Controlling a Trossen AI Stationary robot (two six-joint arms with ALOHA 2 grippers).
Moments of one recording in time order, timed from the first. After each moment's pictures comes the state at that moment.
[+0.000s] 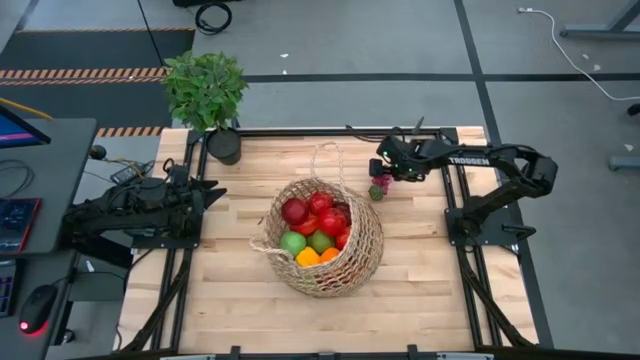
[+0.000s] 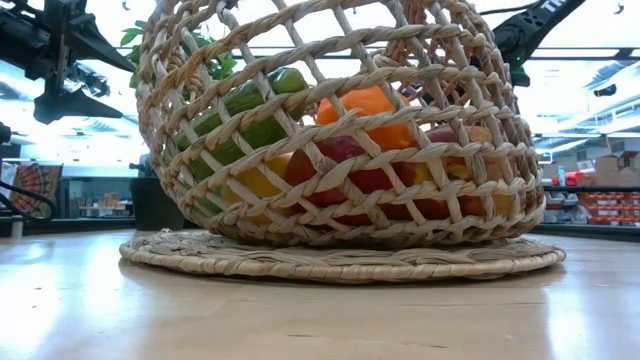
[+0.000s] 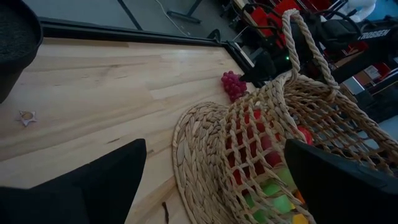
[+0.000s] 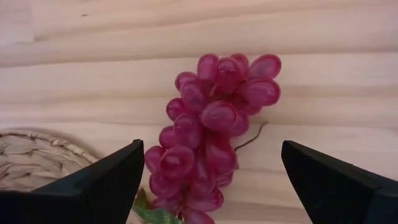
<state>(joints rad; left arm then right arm) 0.05 0.01 0.45 -0.77 -0.40 -0.87 -0.54 1.41 0.81 -0.60 0.10 1.08</state>
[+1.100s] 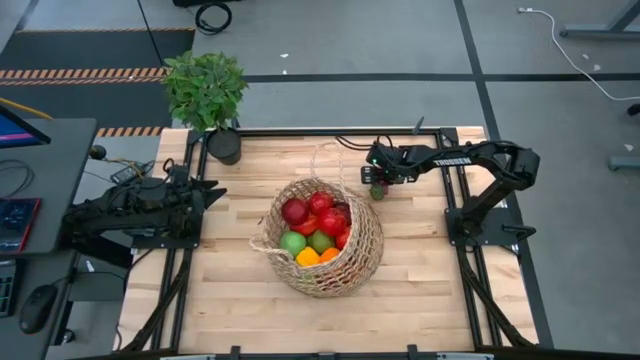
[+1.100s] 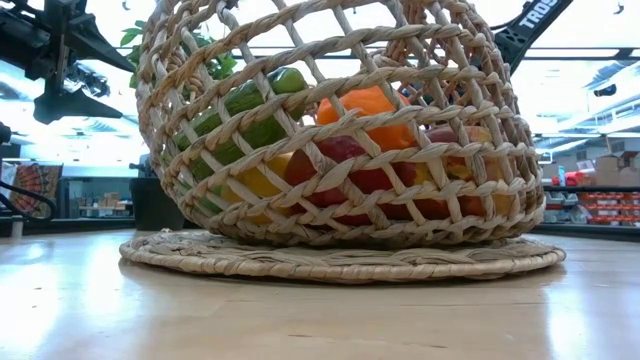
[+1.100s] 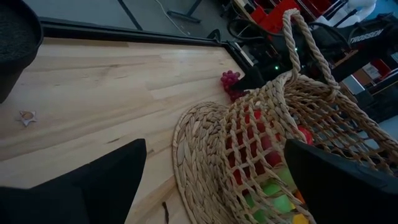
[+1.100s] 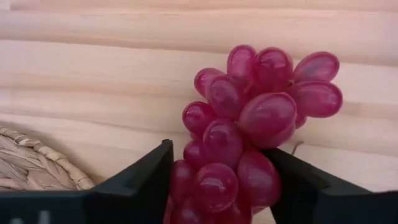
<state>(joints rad) 0.05 0.01 0.45 -0.77 -0.40 -0.87 -0.48 1.55 0.81 -0.47 0.16 1.02</state>
